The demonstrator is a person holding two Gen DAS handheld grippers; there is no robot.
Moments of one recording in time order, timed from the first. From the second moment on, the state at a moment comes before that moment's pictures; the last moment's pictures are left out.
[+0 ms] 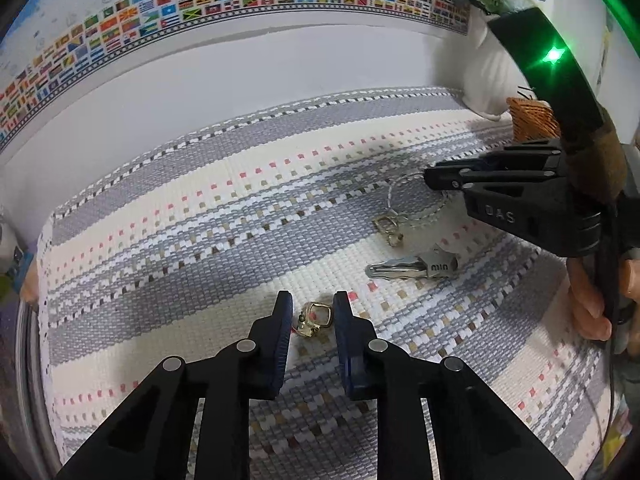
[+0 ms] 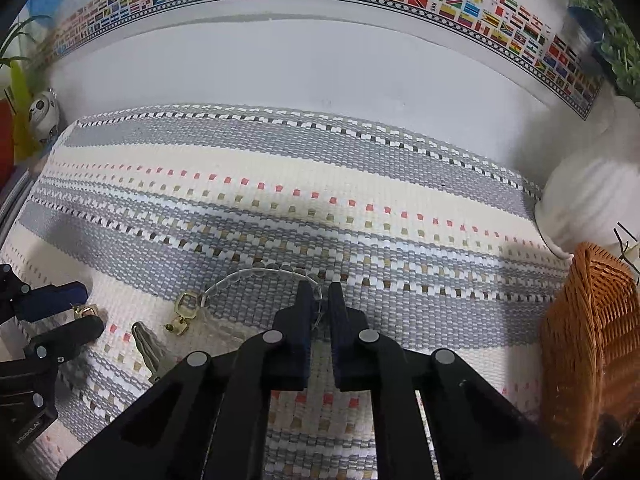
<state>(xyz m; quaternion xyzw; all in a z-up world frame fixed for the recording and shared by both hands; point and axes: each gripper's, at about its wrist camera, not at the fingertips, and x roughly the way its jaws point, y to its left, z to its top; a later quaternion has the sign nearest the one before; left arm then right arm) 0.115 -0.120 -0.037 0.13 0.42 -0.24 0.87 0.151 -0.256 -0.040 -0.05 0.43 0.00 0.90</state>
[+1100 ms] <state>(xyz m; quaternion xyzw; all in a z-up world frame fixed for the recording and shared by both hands) 0.089 -0.085 0.036 -0.03 0.40 -0.35 0.85 0.079 -0.307 0.042 0.11 0.38 0.06 0.92</state>
